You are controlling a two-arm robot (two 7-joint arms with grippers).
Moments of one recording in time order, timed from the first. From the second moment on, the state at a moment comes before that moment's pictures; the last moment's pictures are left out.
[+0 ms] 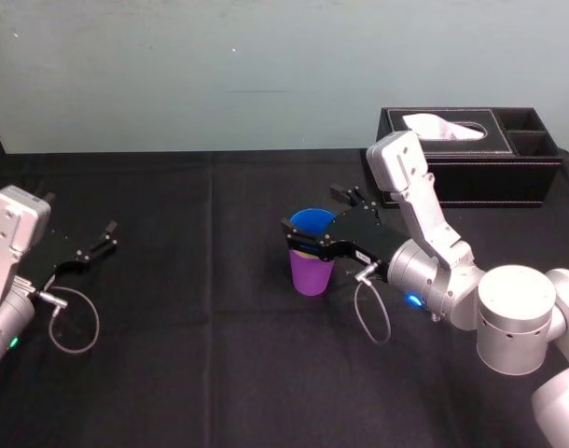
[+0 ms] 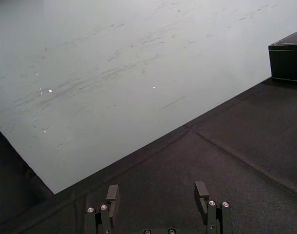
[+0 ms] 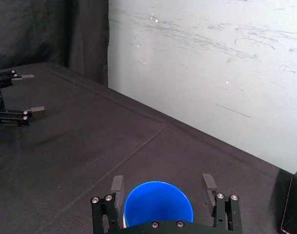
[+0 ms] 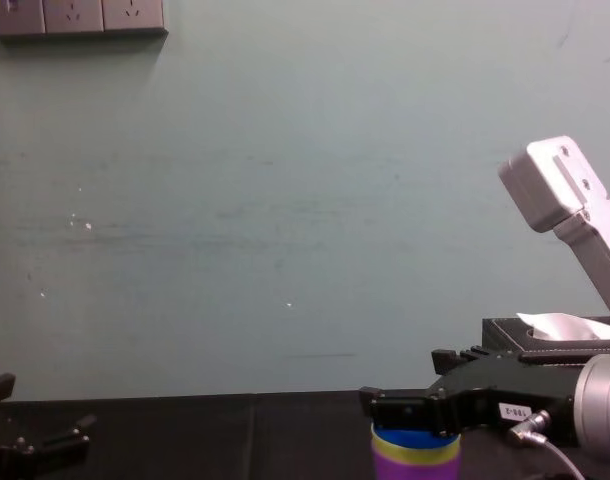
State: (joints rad) left arm -0.20 0.60 0.45 -1.41 -0.25 -0.12 0.03; right arm 0.27 0.28 -0.37 -1.50 0.13 0.21 0.33
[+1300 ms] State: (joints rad) left arm -0.20 0.60 0.45 -1.41 -0.25 -0.12 0.03; right arm 0.05 0.41 -0.19 -1.65 0.12 0.11 0.27
